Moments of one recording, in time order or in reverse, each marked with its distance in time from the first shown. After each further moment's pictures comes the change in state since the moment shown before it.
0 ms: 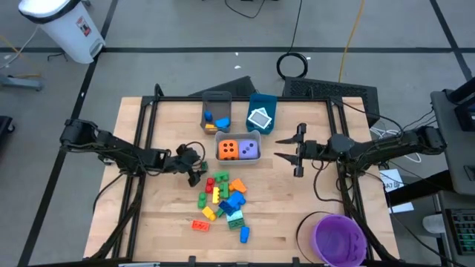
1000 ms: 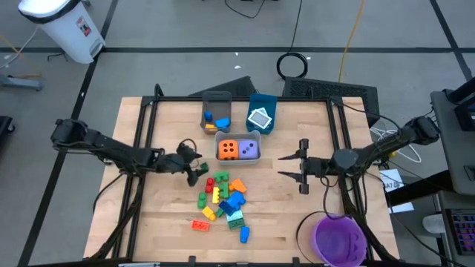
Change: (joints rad) left arm -0.047 -0.158 0.000 0.012 -0.033 -0.037; right arm 0.289 -0.005 0.000 -0.048 0.224 -0.036
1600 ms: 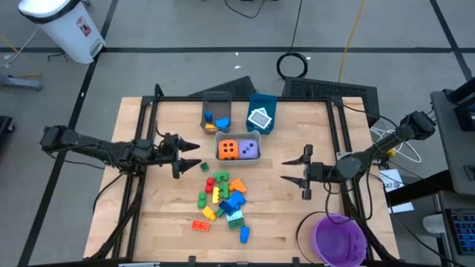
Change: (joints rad) left arm 0.011 -0.449 0.000 0.092 0.084 0.012; right arm 0.168 0.000 0.000 -0.054 0.245 0.112
